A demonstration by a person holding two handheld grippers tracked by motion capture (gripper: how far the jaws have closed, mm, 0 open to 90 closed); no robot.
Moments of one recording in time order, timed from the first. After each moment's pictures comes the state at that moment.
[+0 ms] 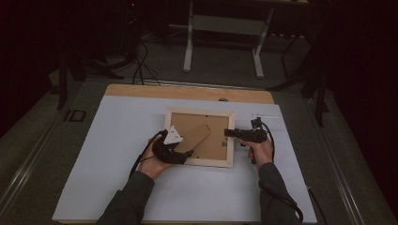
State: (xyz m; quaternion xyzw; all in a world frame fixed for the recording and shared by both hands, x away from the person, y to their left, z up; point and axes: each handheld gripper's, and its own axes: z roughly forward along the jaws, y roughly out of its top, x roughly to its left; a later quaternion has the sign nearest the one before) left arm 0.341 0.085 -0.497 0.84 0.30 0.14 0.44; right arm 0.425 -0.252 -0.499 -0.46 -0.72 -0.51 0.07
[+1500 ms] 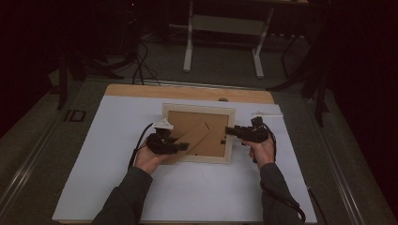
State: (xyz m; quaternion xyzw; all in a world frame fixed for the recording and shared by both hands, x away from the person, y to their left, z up) left arm 0.359 0.106 -0.485 0.81 0.36 0.02 0.47; right arm 0.412 -0.245 -0.475 -0.43 -0.74 -0.51 0.00
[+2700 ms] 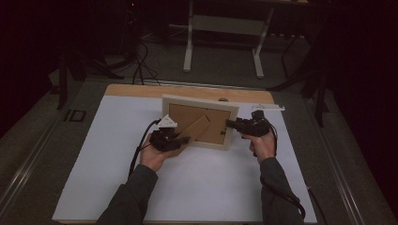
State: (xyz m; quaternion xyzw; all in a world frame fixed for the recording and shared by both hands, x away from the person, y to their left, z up) left arm 0.362 0.093 -0.478 0.80 0.36 0.09 0.46; right arm 0.416 -0.238 -0.448 -0.42 -0.75 -0.51 -0.05
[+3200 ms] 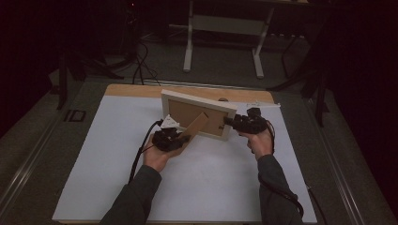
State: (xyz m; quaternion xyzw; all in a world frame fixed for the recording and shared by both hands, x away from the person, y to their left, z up) left arm 0.361 0.085 -0.481 0.79 0.38 0.12 0.46; right arm 0.416 -0.223 -0.436 -0.41 -0.76 -0.49 -0.10
